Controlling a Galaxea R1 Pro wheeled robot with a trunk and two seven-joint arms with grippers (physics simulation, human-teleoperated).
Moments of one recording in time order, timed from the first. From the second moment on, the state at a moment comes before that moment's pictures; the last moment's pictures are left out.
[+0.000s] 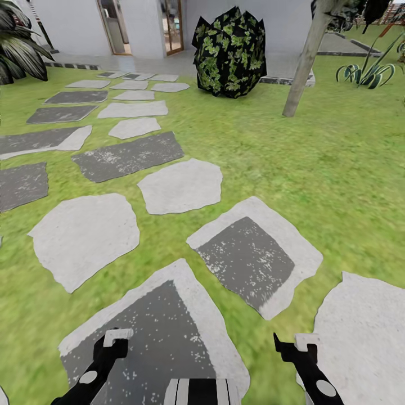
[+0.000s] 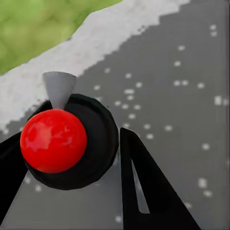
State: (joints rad) left arm -0.47 0.08 0.04 -0.34 -0.01 -0.32 0.03; right arm -0.27 -0.09 -0.02 -0.72 -0.04 -0.18 -0.03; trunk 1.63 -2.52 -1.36
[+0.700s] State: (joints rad) left arm -0.47 0.08 0.04 -0.34 -0.01 -0.32 0.04; right arm -0.27 -0.09 -0.02 -0.73 -0.04 -0.18 -0.03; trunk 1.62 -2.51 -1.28
